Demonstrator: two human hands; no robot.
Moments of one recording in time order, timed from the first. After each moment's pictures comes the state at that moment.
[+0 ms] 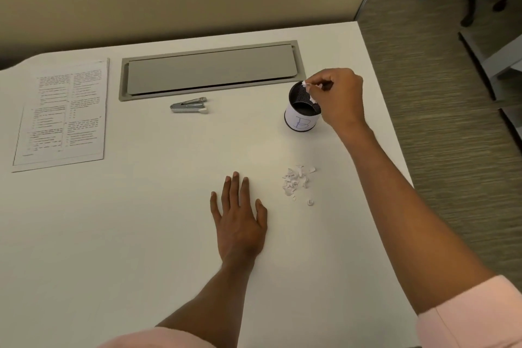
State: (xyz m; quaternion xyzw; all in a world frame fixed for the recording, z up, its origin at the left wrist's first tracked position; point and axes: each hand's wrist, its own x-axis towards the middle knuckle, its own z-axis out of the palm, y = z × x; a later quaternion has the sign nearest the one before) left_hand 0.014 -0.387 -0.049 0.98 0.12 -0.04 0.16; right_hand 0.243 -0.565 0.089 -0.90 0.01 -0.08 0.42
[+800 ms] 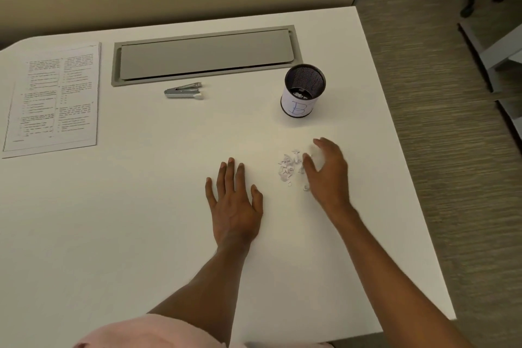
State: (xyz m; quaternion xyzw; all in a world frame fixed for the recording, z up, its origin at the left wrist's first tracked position) left_hand 0.013 -0.388 -0.043 0.98 0.12 -0.03 0.15; right_hand 0.093 -0.575 -0.015 -0.90 0.11 0.00 0.41
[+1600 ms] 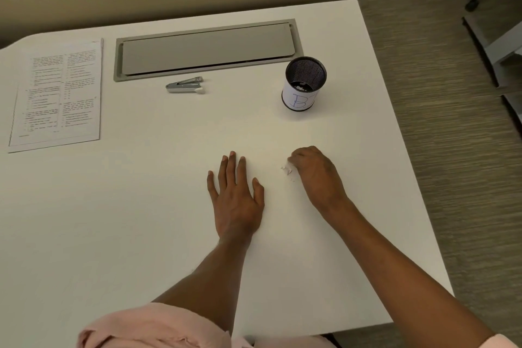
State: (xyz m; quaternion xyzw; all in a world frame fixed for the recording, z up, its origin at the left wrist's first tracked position) left_hand 0.013 -0.389 -0.043 0.98 0.12 -0.03 0.15; right_hand 0.083 -0.570 -0.020 -0.96 -0.15 0.03 0.23
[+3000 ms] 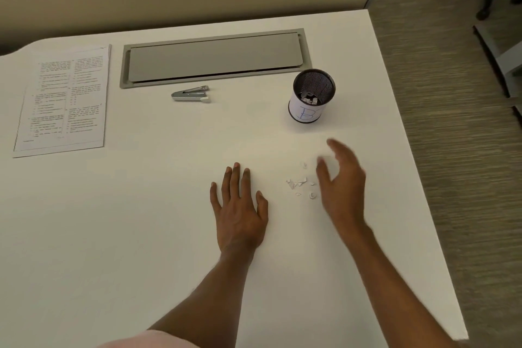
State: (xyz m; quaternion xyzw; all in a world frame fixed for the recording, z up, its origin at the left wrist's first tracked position) left_hand 0.015 -0.388 -0.045 0.98 0.12 -0.04 0.14; right_hand 0.087 -0.578 0.000 -0.90 0.07 -0.09 0.42
